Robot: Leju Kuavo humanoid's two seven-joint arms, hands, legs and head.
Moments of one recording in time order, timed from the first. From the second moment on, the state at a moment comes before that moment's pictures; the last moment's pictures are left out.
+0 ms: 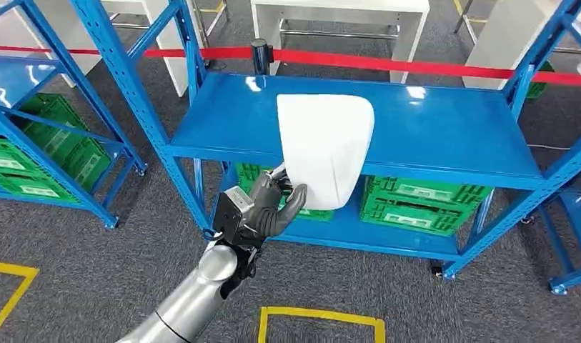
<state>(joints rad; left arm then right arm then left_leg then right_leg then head) -0.42 -0.20 -0.54 -1.08 -0.04 0.11 -0.69 -0.08 0.10 -0.33 -0.17 0.82 0.01 0.17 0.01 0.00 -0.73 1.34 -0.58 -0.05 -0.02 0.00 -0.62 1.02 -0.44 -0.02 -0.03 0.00</state>
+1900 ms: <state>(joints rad) -0.45 -0.26 -0.54 -1.07 -0.09 0.01 -0.66 -0.10 0.11 -0.38 -0.18 0.83 -0.06 0.17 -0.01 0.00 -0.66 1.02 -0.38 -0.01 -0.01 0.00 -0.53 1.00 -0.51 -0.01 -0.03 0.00</state>
